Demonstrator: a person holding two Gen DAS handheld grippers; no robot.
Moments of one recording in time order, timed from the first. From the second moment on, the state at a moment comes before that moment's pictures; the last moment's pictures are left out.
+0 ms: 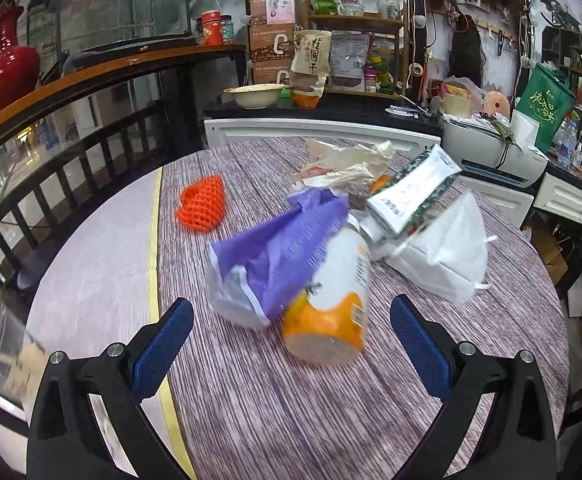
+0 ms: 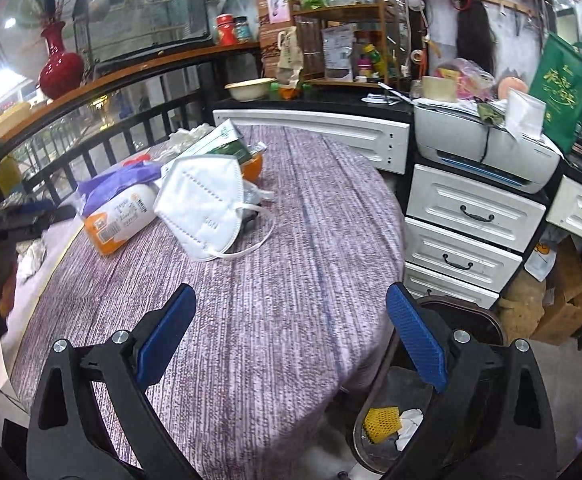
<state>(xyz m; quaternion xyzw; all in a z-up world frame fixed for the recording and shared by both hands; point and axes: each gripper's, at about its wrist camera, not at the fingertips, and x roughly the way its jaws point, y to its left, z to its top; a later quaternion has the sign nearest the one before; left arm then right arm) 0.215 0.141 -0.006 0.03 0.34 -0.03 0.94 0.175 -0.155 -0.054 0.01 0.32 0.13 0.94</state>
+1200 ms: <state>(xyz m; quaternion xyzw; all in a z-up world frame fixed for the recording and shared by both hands) 0.200 0.168 -0.006 -0.08 0.30 -0.05 0.95 0.251 -0.069 -0.060 -0.06 0.32 0.18 0.93</state>
